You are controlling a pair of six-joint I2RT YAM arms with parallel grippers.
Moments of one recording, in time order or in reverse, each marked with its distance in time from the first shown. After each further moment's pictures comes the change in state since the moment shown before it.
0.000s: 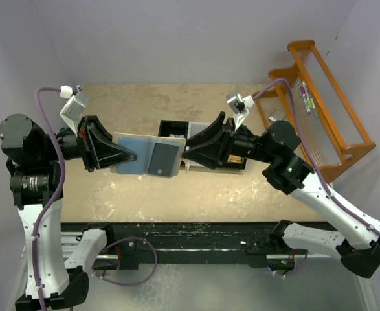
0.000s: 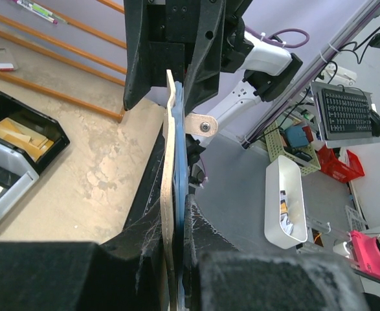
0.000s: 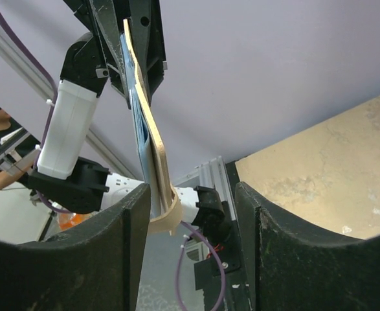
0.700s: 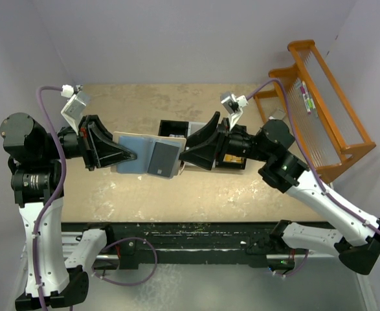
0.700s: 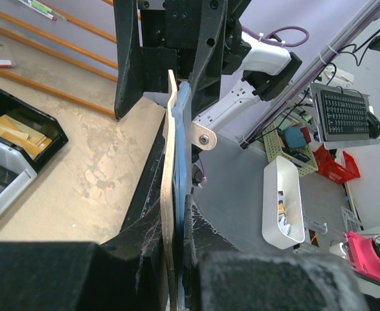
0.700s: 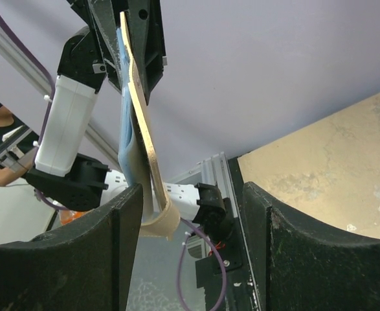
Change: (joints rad) left arm 0.000 0.005 -0.011 0.008 0.001 -0.008; right arm 0.011 0.035 0.000 0.015 -0.007 0.005
